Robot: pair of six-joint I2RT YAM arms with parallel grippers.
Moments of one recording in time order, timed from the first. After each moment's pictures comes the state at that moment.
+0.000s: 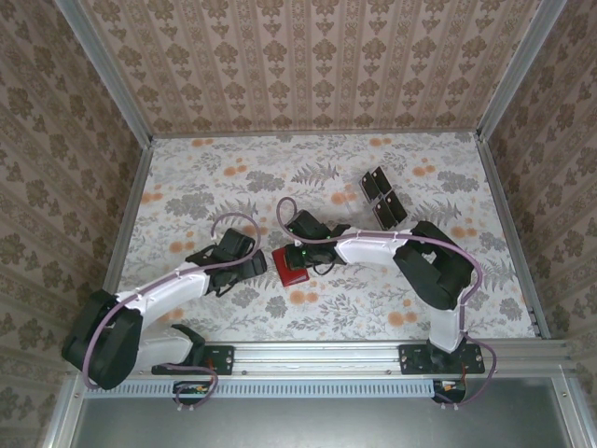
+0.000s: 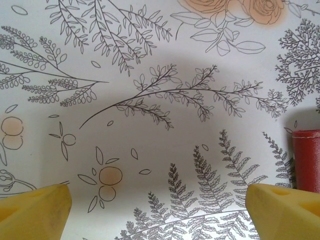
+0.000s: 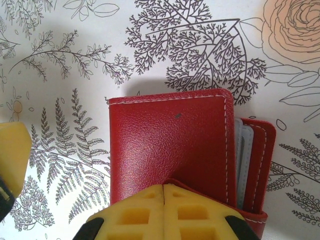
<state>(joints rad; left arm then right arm) -0.61 1.22 0.53 -0.40 -0.18 -0.76 0.84 1.91 1.14 -0.23 -0.14 0.61</state>
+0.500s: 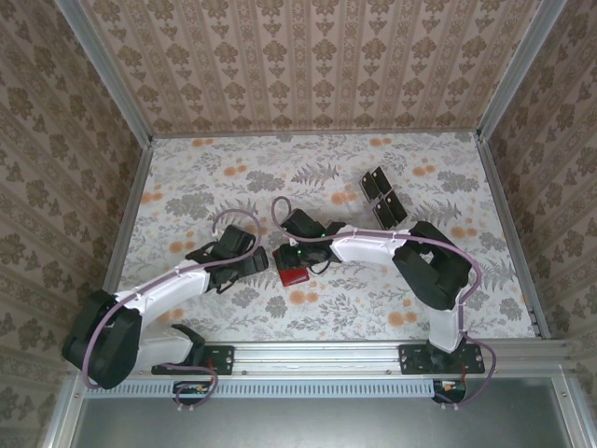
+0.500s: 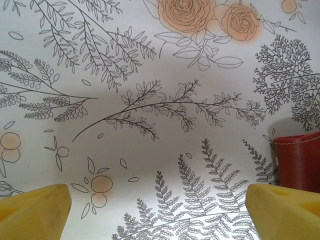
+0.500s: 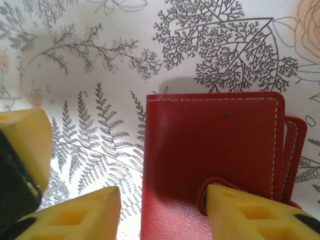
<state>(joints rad) -0.60 1.22 0.58 -0.43 -0.18 -0.74 0.86 1.91 1.25 -0.36 -0.15 0.61</state>
